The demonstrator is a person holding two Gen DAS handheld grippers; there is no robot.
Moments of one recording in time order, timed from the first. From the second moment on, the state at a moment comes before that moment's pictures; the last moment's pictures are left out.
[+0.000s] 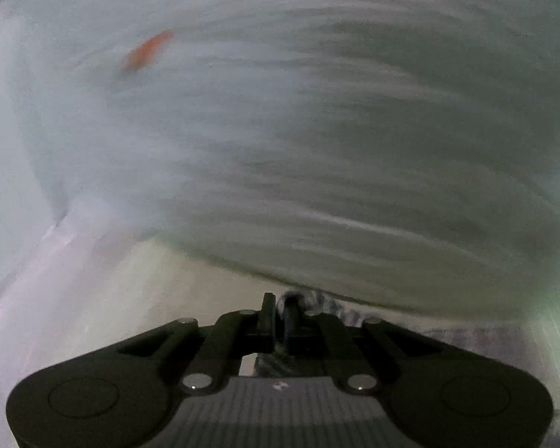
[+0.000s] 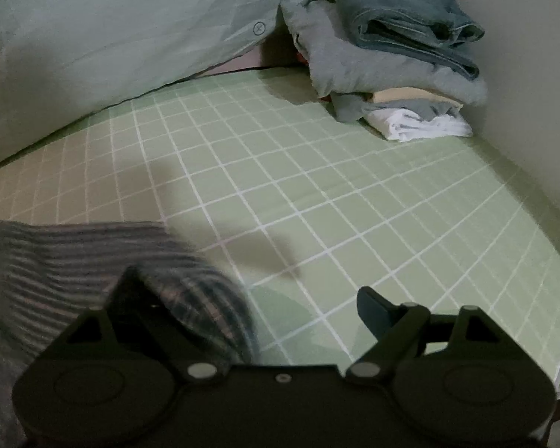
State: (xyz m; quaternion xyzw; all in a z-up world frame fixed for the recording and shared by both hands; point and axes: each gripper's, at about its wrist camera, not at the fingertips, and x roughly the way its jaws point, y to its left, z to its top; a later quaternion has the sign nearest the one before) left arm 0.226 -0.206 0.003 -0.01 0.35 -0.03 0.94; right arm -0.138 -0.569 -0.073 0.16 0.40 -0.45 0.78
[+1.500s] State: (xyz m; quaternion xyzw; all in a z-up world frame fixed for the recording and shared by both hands) left arm 0.049 -0.083 -0.058 -0.03 0.47 0.02 0.88; right arm -0.150 -0.612 -0.033 0.06 0.34 -0.46 0.82
